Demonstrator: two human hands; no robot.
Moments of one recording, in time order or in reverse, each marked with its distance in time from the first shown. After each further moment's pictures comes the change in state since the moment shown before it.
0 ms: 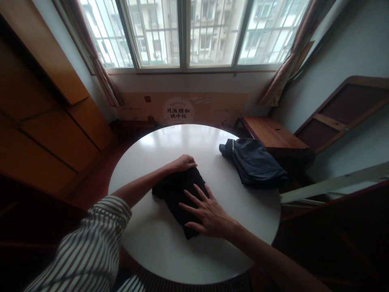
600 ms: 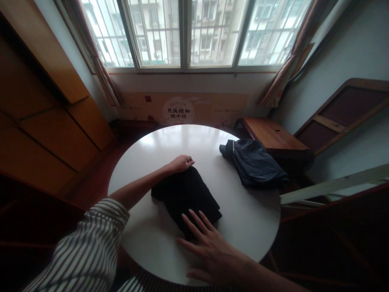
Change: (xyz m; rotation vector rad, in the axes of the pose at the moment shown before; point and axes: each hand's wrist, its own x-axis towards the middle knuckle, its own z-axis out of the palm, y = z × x) left_hand -0.015 0.013 -0.011 0.141 -0.004 -0.128; right_hand -0.045 -0.044 0.008 0.229 -0.112 -0.113
